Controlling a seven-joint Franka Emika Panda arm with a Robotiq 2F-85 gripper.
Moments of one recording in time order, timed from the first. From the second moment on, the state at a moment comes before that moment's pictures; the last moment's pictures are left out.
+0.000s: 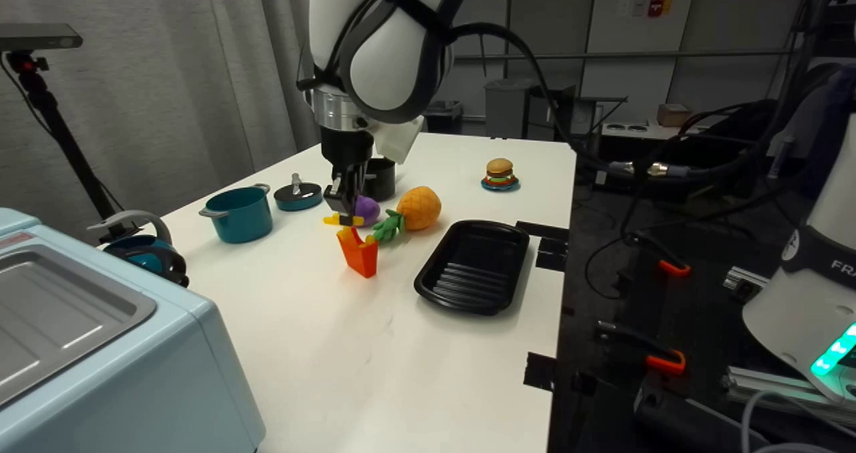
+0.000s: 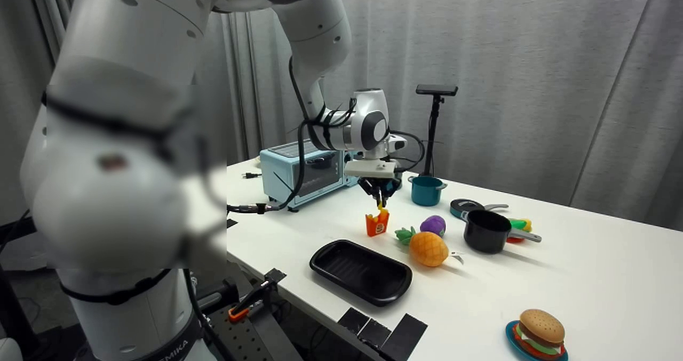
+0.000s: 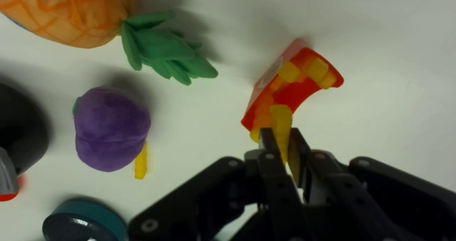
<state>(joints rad) 0.20 0.44 0.04 -2.10 -0.21 2.76 -0.07</state>
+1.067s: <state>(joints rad) 0.20 0.44 0.04 -2.16 -0.21 2.90 -0.07</state>
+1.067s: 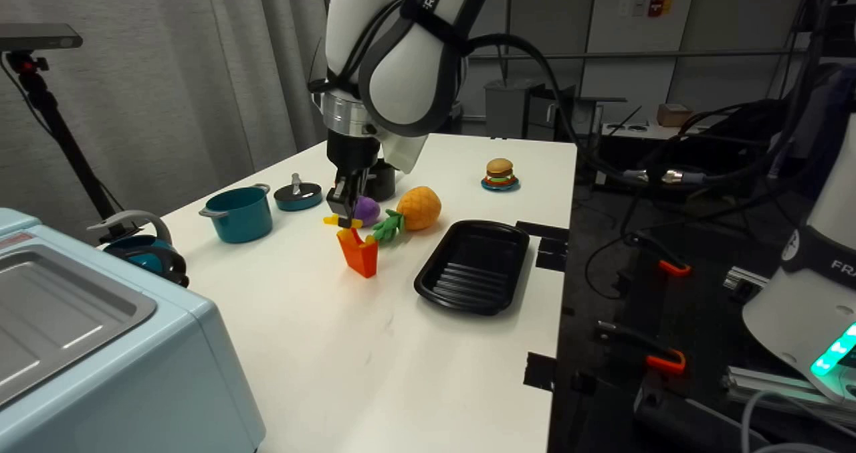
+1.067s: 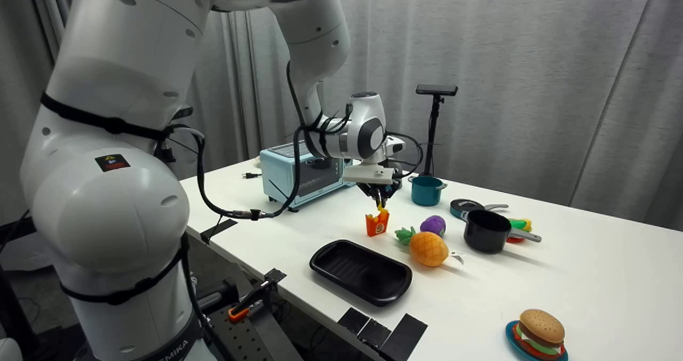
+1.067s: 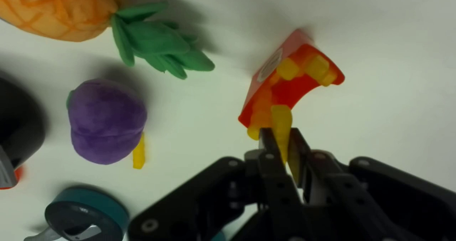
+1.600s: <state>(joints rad) 0.20 0.44 0.04 -2.20 -0.21 2.99 -0.07</state>
